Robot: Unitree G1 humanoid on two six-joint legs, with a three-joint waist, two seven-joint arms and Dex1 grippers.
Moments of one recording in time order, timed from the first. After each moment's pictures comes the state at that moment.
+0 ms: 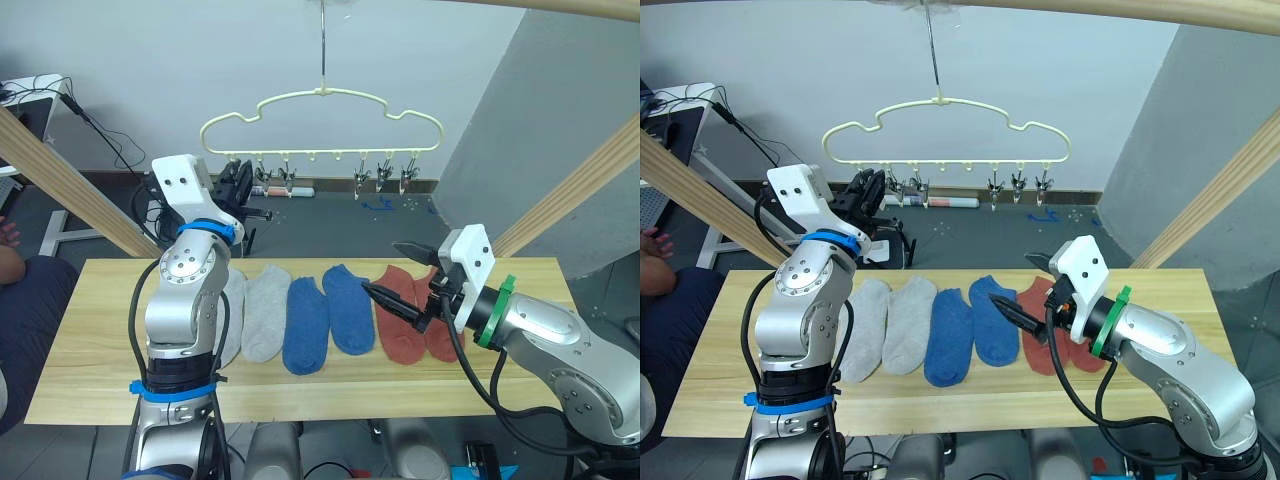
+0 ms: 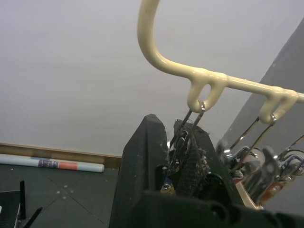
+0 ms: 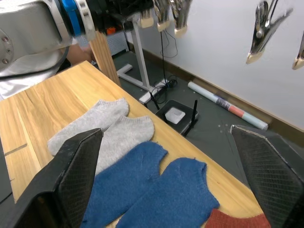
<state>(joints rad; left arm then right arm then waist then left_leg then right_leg) -0.51 0.26 0.17 -0.23 -0.24 0.48 -0.12 -0.24 -0.58 0.03 -0.78 0.65 0.92 0.39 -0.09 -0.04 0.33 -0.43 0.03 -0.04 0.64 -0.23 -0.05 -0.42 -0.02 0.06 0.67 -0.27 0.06</state>
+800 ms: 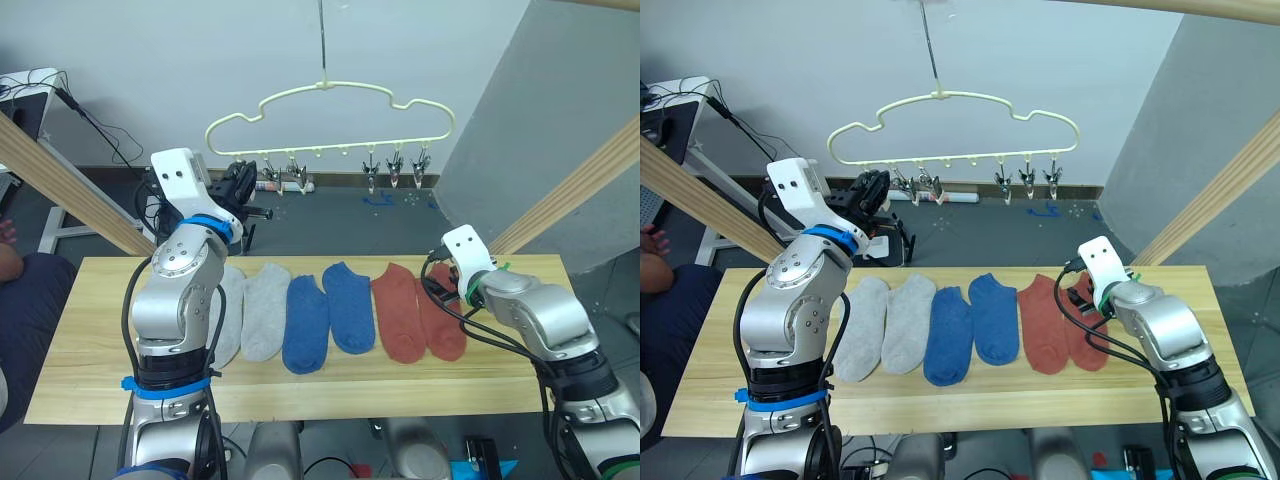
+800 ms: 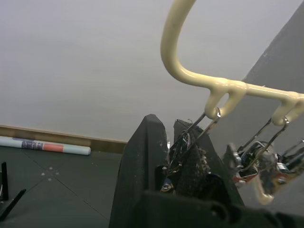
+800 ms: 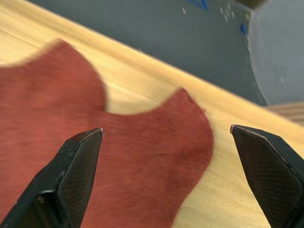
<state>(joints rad) -0.52 0.28 0.19 -0.26 -0.31 0.59 -0.14 -0.49 -0.54 0.19 -0.13 0.25 1.11 0.13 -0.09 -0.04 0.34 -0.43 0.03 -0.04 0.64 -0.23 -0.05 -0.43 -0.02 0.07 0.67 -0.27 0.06</state>
